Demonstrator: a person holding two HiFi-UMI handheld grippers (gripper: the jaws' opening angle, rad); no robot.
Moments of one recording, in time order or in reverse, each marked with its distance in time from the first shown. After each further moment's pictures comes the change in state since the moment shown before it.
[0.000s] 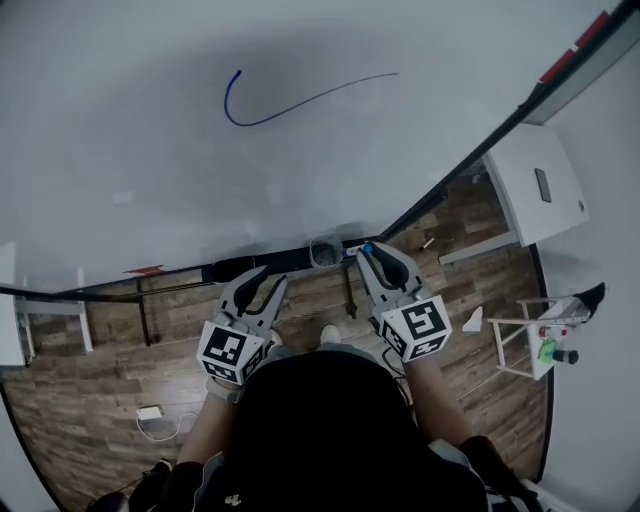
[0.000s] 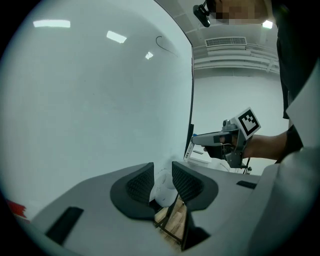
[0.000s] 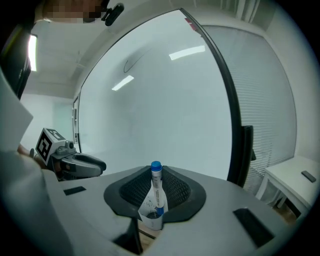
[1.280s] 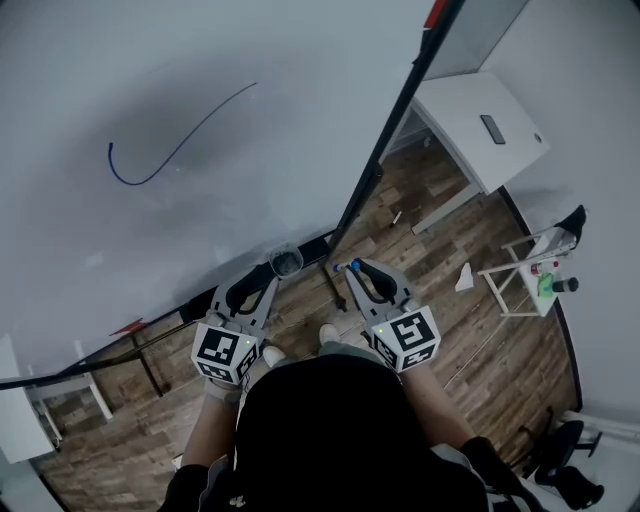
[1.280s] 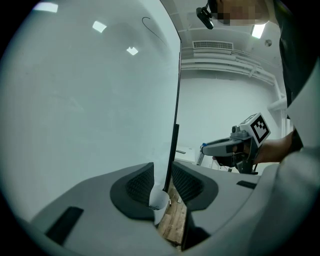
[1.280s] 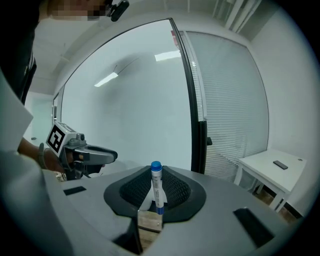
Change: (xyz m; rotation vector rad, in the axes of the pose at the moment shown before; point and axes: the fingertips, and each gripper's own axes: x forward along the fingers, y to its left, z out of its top) left arm 0.058 -0.032 0.020 0.061 -0.007 -0.234; right arm -0.062 -0.023 -0.030 0.066 0.024 -0.216
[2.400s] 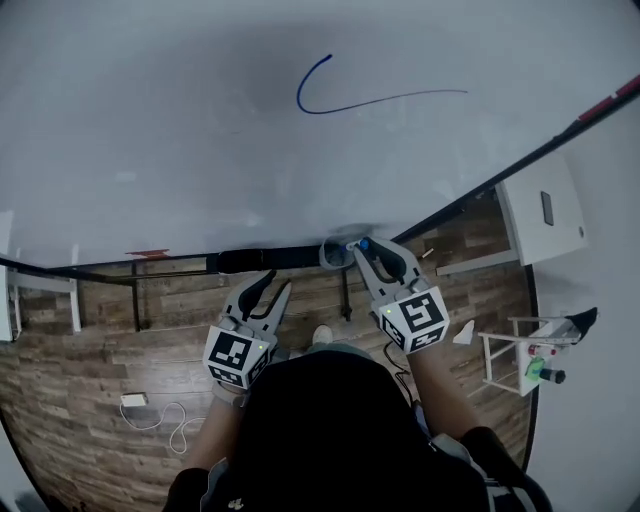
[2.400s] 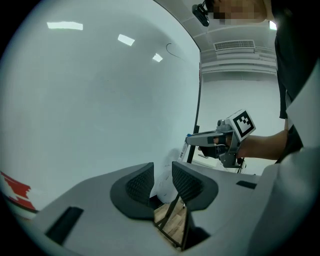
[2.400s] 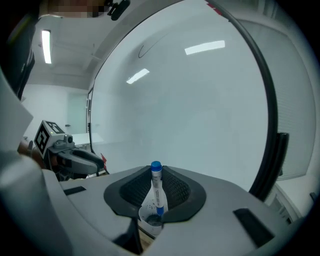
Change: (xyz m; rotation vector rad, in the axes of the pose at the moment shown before) left arm -0.091 0.021 -0.035 -0.136 -0.031 0.324; right arm 0.085 0.076 0.028 -0.211 0.025 0.339
